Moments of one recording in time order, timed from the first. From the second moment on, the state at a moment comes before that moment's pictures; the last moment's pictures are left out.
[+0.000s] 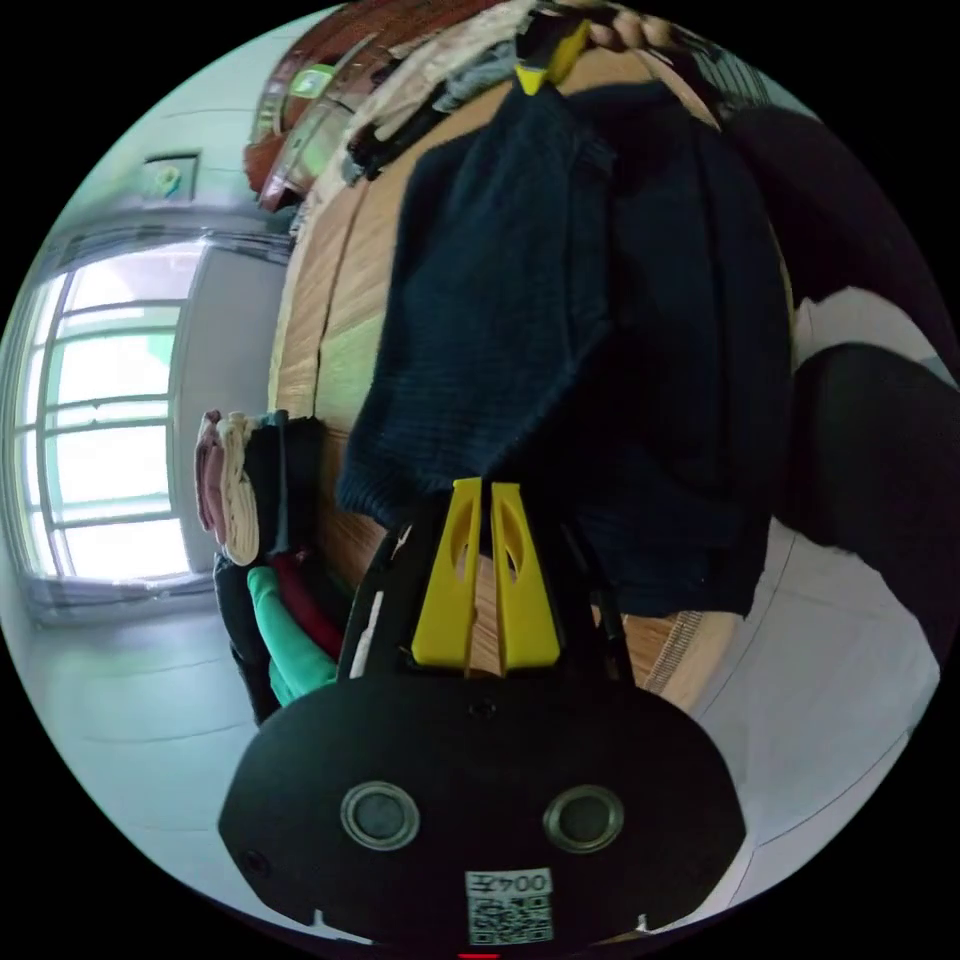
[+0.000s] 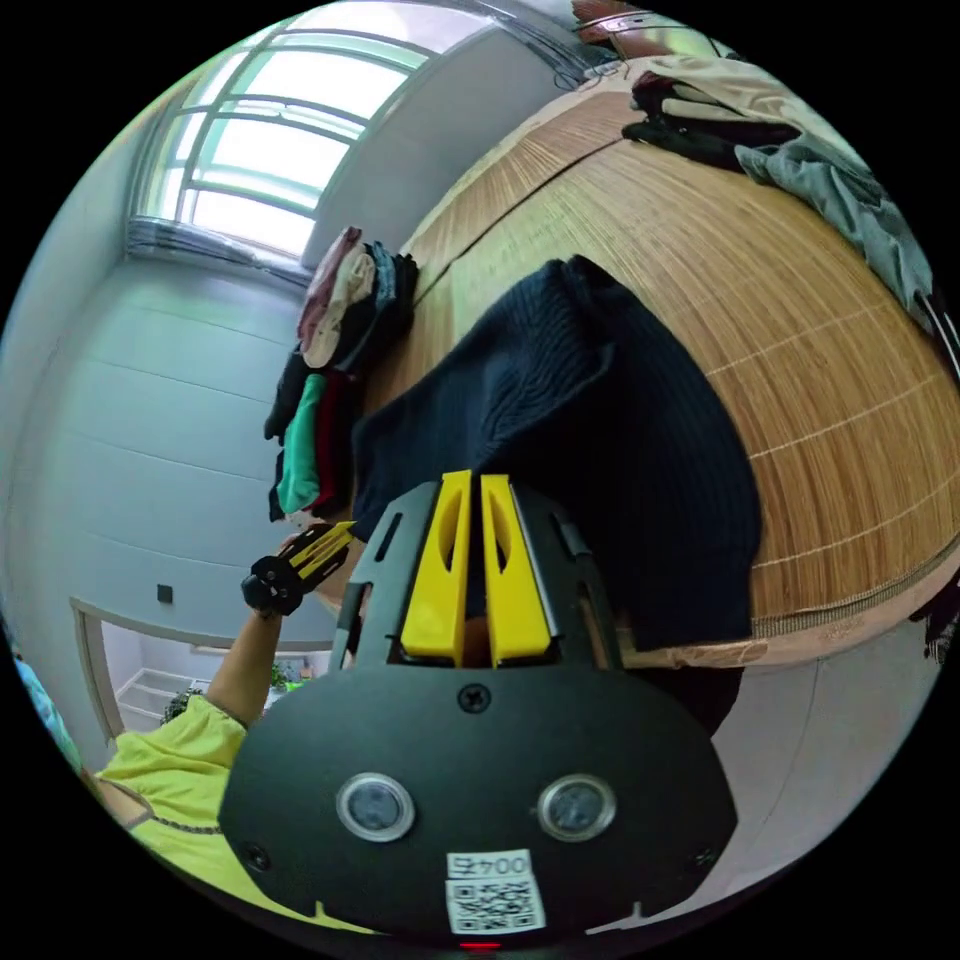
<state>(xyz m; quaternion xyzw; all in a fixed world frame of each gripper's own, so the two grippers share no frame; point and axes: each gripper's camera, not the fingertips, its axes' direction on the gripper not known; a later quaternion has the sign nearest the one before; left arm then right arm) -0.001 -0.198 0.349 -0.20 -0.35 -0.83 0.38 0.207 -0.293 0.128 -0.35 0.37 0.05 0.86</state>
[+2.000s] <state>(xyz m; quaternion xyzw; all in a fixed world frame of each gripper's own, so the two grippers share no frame) 0.176 -0.299 0.388 0.24 -0.36 -0.90 -0.06 0.152 -0.114 0.218 -0.38 0.61 -0.14 0.68</state>
